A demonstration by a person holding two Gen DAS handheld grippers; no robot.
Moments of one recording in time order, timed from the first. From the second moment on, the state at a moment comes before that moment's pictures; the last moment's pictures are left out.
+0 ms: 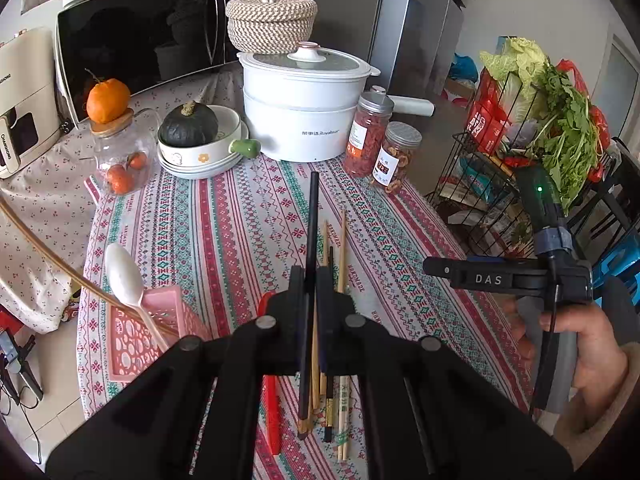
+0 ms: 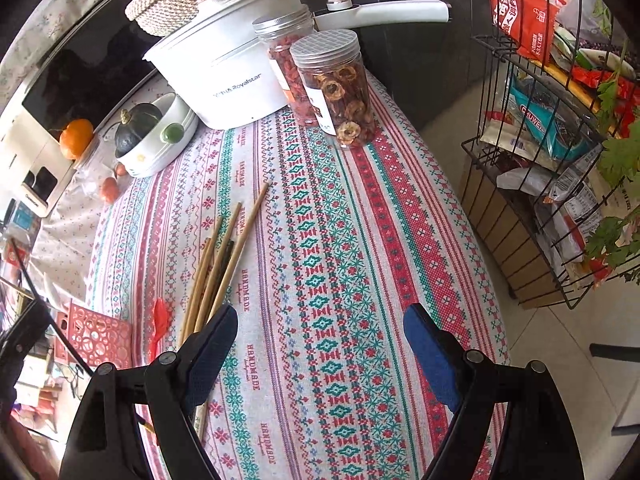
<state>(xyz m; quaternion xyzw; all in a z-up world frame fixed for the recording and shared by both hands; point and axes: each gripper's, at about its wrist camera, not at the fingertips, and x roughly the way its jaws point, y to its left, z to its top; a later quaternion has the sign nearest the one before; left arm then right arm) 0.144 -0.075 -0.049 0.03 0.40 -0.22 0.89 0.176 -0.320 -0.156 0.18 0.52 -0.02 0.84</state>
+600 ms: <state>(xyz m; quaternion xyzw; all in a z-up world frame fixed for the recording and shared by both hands) 0.099 -0.001 -0.023 -0.05 0.36 -0.26 0.89 0.235 -0.263 -0.203 0.18 0.51 0.03 0.84</state>
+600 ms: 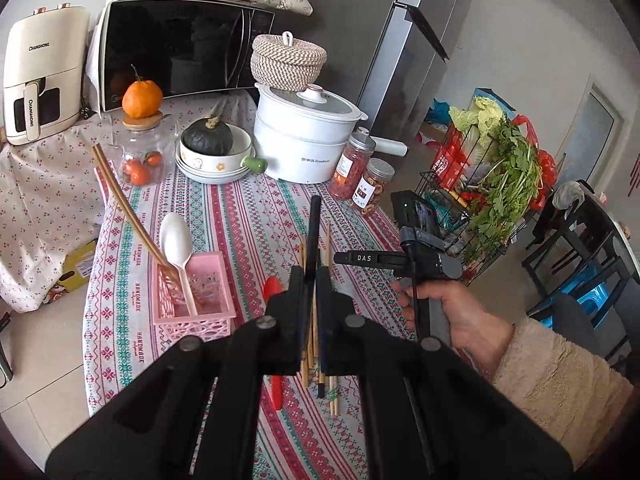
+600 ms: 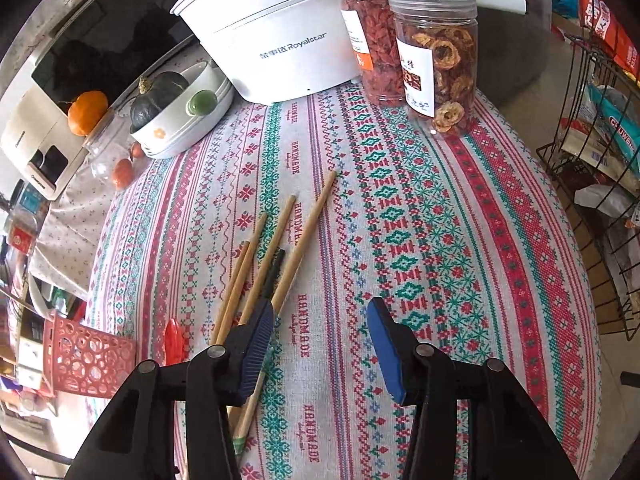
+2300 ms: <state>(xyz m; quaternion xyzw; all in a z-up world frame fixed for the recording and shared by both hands) 0.071 0.071 0.048 -0.12 0.17 -0.17 0.96 0.115 -0.195 -0.052 0.13 0.31 0.15 0.93</state>
